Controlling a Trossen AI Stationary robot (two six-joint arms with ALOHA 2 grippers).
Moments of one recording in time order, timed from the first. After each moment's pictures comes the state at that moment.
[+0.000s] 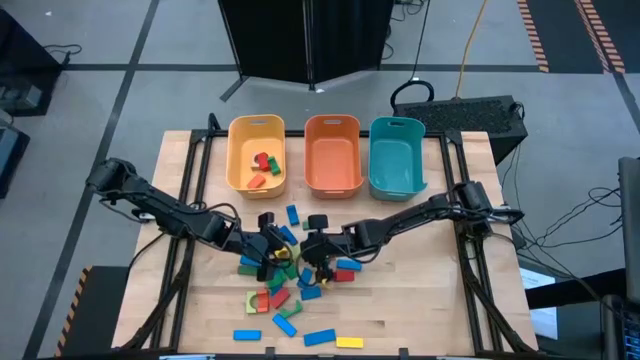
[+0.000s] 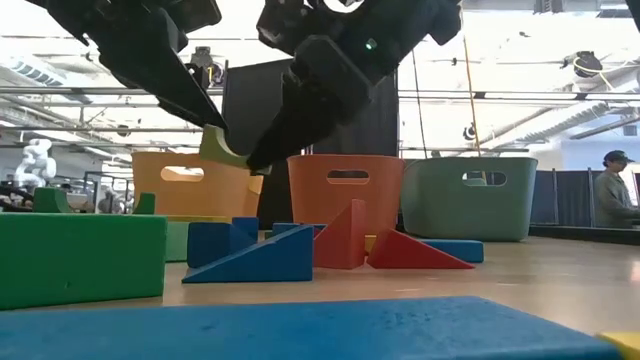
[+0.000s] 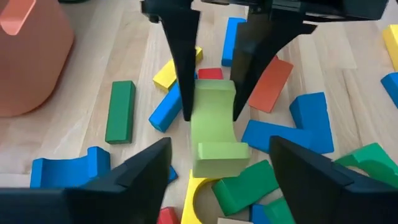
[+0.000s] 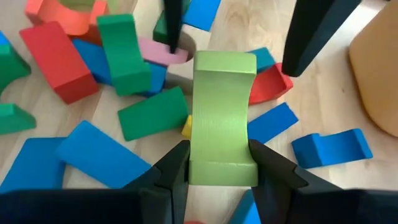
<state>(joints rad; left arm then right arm) -0.38 1.34 0.75 -0.18 -0.28 -0.31 0.22 2.00 1.37 -0.14 0.21 -0.04</state>
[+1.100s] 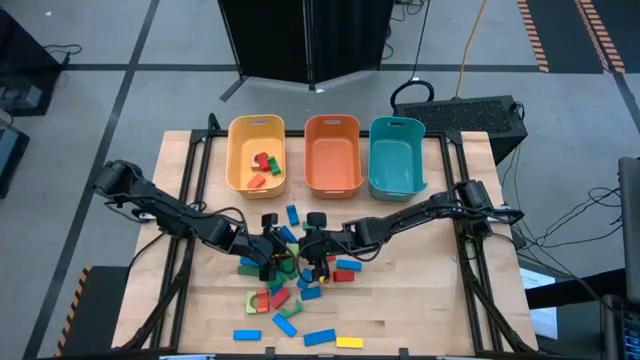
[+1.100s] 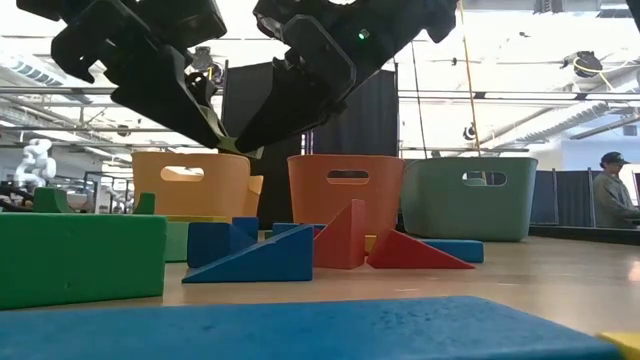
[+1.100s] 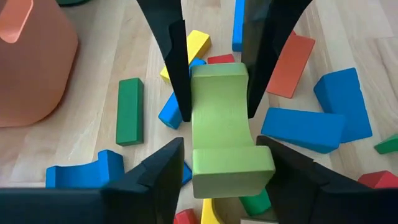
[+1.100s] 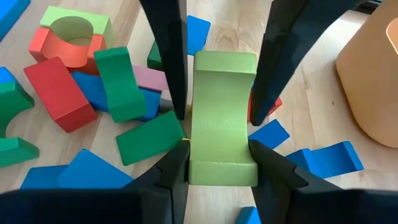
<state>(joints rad) -0.38 1.41 0.75 -0.16 -0.32 -0.20 0.21 1.99 1.37 -0.08 0.21 -0.01</state>
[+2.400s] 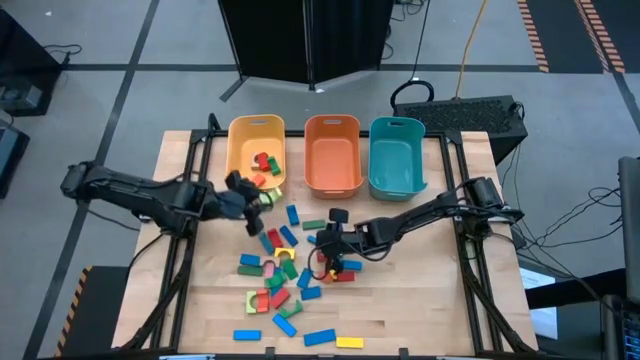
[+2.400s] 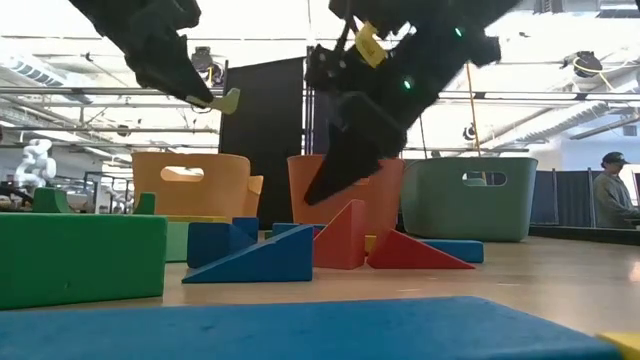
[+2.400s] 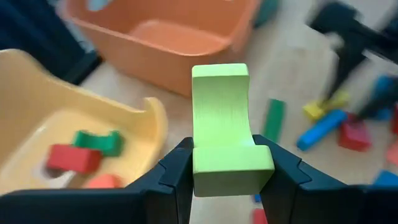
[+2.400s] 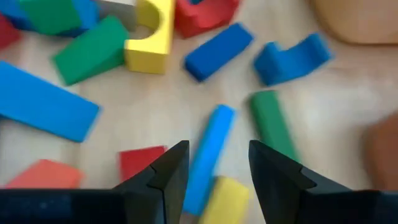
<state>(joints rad) -0.12 0.98 0.75 -0.53 -0.49 -0.38 0.22 1.92 1.14 -0.06 0.30 0.16</state>
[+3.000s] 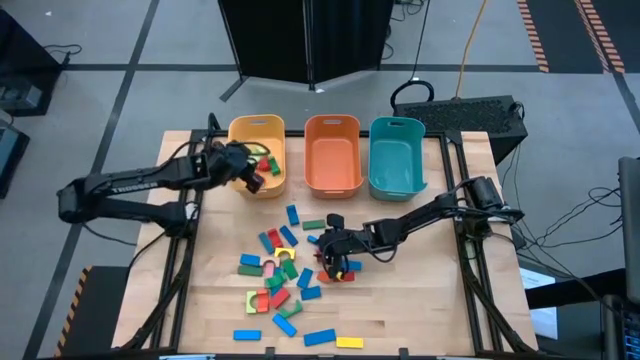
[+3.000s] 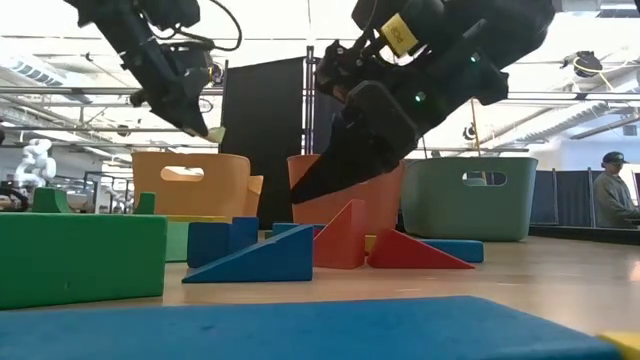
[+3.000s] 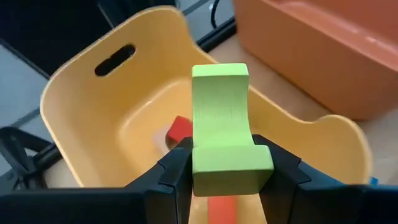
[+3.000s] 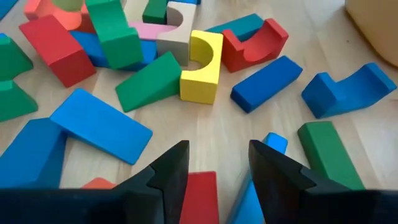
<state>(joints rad) 0.37 1.00 0.75 -0.57 -0.43 -0.29 0.20 1.92 1.00 0.28 0.18 0.11</state>
